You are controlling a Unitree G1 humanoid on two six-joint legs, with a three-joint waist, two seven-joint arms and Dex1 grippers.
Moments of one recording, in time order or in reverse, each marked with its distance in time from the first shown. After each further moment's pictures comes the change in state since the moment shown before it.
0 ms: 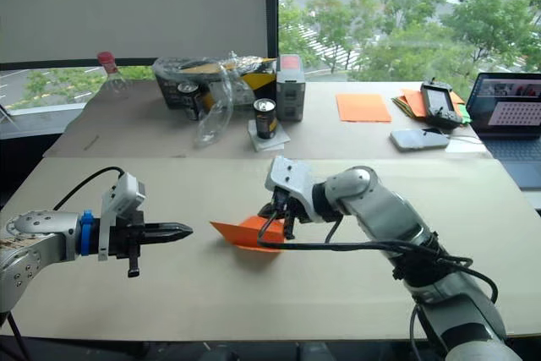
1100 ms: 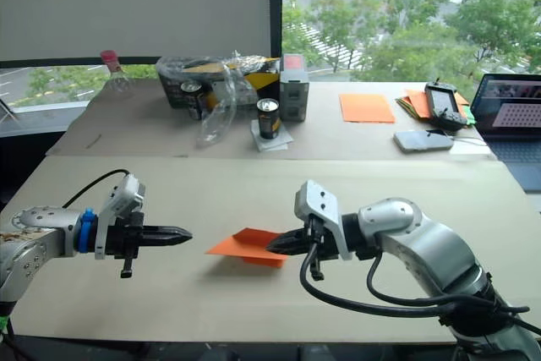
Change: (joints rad) left arm -0.022 0.032 -0.016 0.048 -0.003 0.003 -0.201; right arm 0.330 -0.140 -0.194 -0.262 0.290 -0.042 -0.040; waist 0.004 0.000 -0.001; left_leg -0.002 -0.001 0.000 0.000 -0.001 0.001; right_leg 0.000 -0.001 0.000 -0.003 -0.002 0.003
